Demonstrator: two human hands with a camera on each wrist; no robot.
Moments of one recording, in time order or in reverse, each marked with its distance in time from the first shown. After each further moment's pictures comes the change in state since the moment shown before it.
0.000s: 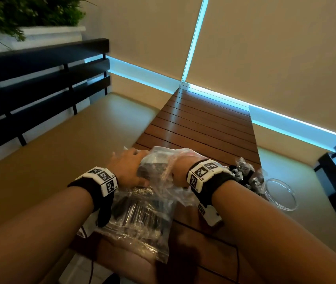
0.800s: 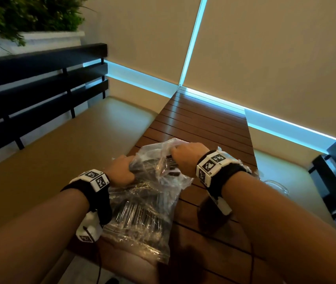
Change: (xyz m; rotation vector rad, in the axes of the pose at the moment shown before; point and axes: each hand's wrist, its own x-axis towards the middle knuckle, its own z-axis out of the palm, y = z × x) left_hand -0.007 -0.014 -0.012 -0.336 -0.082 -0.056; right_hand -0.005 0.013 -0.021 -0.169 0.230 -0.004
